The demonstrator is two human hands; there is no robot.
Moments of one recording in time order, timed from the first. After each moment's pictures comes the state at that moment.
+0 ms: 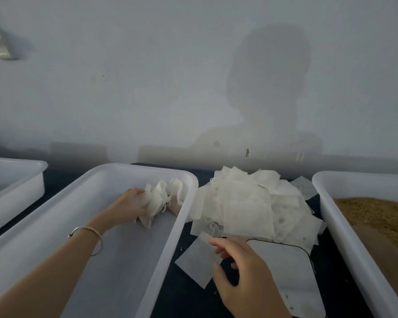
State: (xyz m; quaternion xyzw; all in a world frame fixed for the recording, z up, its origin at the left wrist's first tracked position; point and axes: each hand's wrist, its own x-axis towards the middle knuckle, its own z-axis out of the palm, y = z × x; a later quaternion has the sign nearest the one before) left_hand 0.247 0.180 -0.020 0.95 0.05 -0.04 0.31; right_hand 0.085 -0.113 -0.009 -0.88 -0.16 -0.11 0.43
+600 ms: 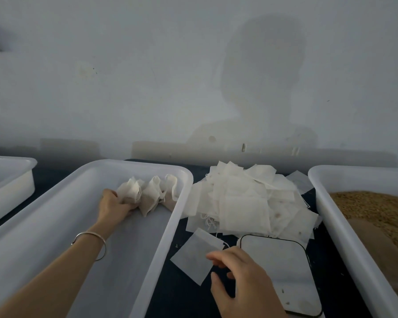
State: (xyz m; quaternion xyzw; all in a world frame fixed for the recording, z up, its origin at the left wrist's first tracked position) left_hand 0.260 0.185 -0.059 0.86 0.22 0.14 0.44; right_hand 0.077 -0.115 -0.013 -0.90 -0.17 -0.07 0.39
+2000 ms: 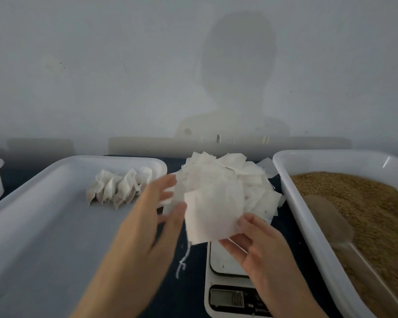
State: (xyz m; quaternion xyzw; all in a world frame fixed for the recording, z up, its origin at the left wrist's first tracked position) left_hand 0.049 0.005 0.076 0.83 -0.12 0.14 0.52; right_hand 0.053 -0.168 0.031 -0.43 0.08 0.05 0.90
